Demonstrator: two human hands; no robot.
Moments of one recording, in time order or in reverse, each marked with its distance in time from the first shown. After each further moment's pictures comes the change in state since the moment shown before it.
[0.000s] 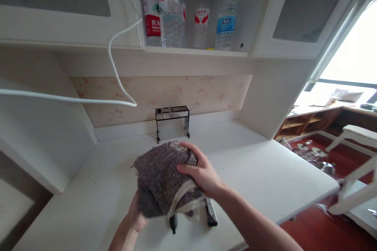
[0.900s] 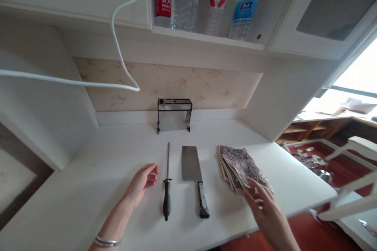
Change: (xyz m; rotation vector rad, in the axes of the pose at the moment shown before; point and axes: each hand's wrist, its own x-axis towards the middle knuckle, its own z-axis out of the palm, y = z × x) left_hand 0.013 -0.003 -0.002 0.406 0.184 0.090; right_hand -0.114 0.048 -0.190 -1.044 0.612 -0.030
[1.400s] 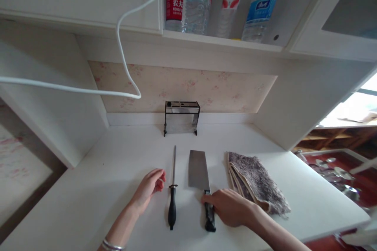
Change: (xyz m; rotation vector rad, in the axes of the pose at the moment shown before) left_hand -0.001 0.000 0.005 0.111 -0.023 0.005; right_hand 0.045 -0.084 0.066 -0.683 -0.945 -0.766
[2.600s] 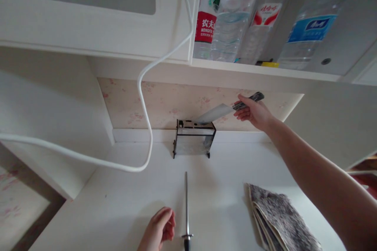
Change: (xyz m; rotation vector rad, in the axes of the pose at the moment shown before) left_hand 0.035 -0.015 -0.012 -0.230 0.042 -0.138; right_hand 0.136 0.120 -0.314 1.246 0.923 0.278
